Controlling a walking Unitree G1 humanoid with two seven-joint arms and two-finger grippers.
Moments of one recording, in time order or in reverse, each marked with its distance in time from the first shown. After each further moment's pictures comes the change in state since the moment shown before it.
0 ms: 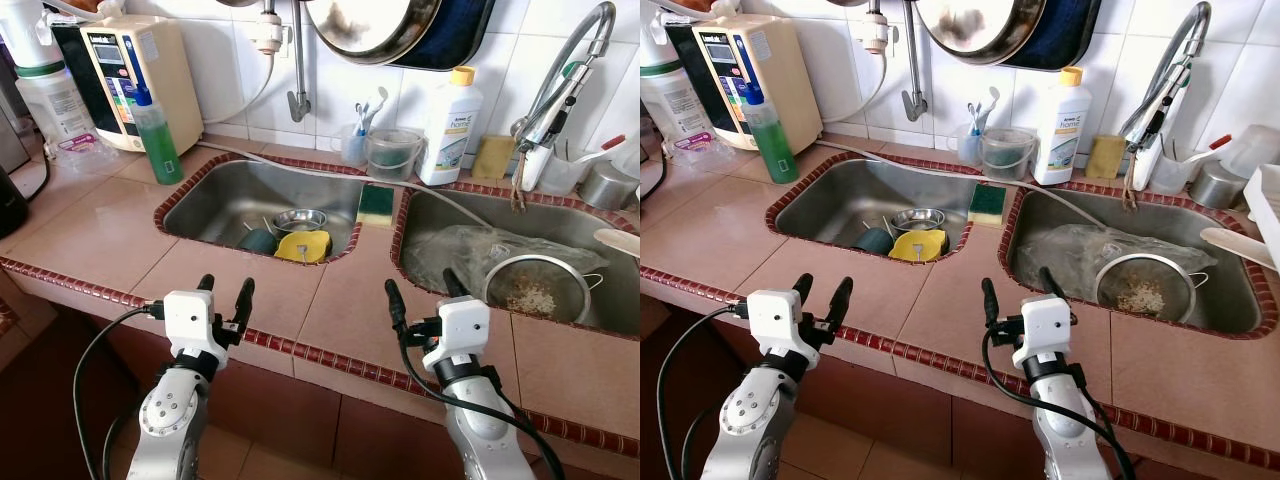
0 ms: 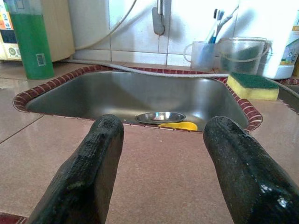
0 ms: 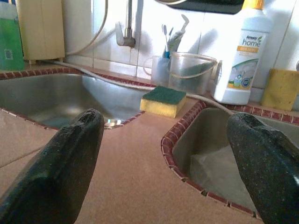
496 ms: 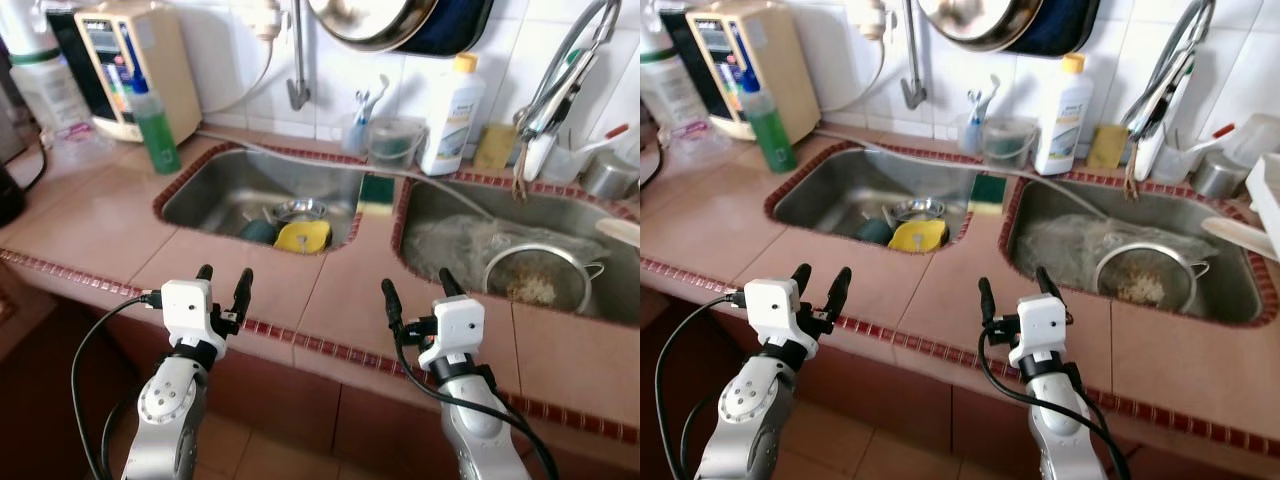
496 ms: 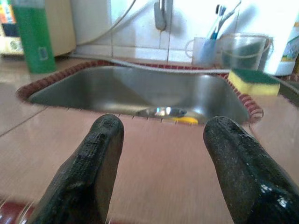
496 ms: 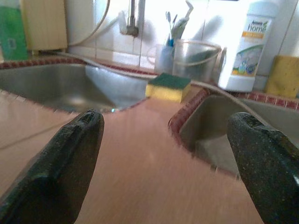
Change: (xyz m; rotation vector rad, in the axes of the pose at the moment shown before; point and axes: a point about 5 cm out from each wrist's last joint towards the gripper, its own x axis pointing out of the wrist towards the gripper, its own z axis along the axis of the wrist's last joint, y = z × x) left arm 0.008 0.002 0.007 -0.003 -0.008 -0.003; right arm 0.002 0.003 -0.004 0.006 0.006 -0.006
